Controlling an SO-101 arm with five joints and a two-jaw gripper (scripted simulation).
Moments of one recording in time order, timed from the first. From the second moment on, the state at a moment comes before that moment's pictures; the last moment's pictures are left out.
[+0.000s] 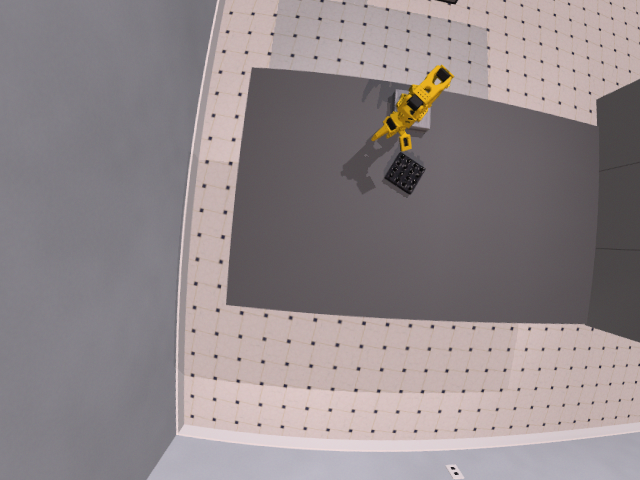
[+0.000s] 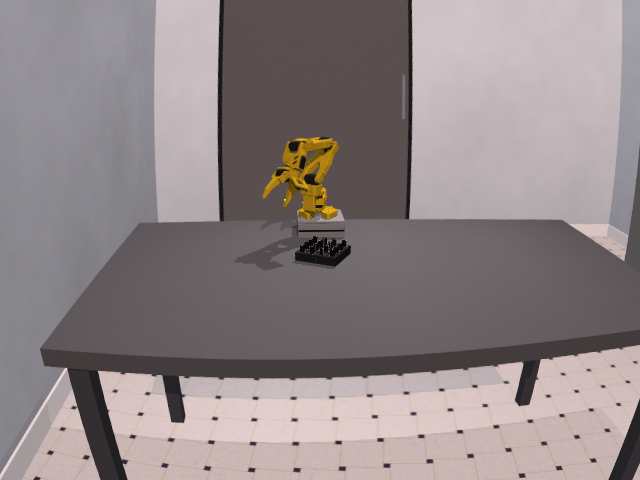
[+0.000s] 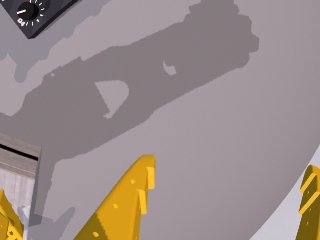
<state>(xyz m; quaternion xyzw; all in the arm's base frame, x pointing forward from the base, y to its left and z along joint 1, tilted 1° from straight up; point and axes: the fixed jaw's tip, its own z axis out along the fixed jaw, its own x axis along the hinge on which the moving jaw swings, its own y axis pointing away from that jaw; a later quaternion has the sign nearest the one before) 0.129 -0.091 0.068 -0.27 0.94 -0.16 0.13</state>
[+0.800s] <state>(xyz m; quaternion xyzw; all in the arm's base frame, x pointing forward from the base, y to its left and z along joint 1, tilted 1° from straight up) 0.160 -0.026 0.069 -0.10 0.97 -0.06 0.20</state>
